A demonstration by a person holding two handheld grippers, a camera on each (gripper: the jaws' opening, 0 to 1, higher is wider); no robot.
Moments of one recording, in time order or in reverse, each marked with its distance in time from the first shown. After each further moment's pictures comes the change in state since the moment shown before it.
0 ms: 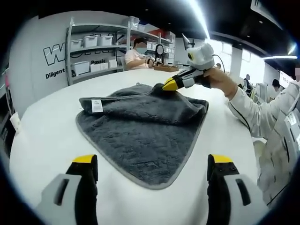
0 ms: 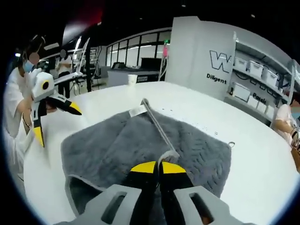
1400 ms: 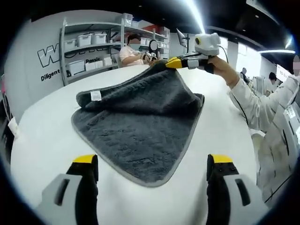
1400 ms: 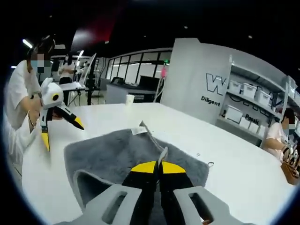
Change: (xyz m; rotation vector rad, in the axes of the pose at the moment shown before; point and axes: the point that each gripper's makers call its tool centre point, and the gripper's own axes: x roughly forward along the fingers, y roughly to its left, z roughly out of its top) left arm 0.001 -0.009 -0.005 0.031 0.034 -0.032; right arm -0.066 -0.027 0.038 -0.089 -0.201 -0.091
